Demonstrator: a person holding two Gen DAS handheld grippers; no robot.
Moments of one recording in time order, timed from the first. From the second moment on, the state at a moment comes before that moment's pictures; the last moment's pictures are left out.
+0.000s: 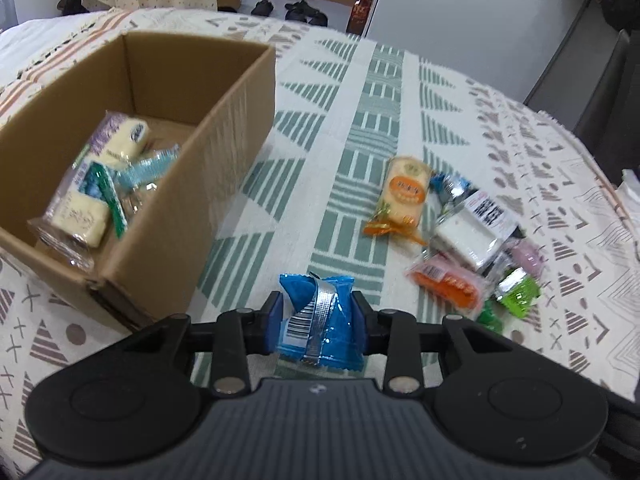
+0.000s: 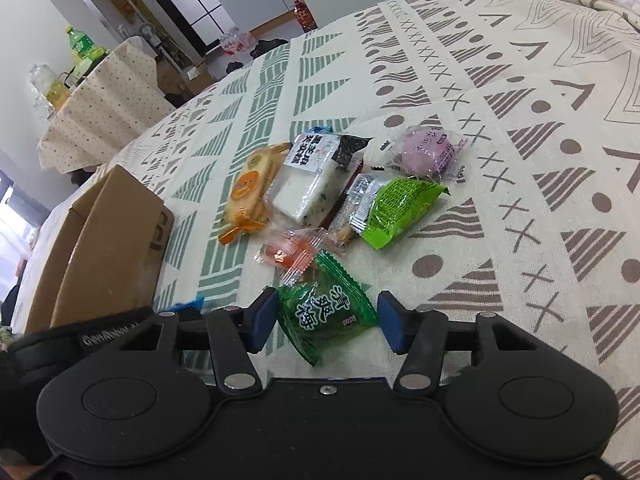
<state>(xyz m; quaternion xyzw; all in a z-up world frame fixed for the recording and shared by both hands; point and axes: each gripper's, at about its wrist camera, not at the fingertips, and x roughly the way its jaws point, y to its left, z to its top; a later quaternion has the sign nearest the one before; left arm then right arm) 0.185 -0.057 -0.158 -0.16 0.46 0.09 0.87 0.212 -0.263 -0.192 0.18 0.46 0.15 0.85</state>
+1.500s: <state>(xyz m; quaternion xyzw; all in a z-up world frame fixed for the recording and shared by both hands) 0.138 0.100 -0.082 -0.30 0.37 0.16 0.86 0.186 -0.126 -0.074 0.19 0.37 0.23 0.88</state>
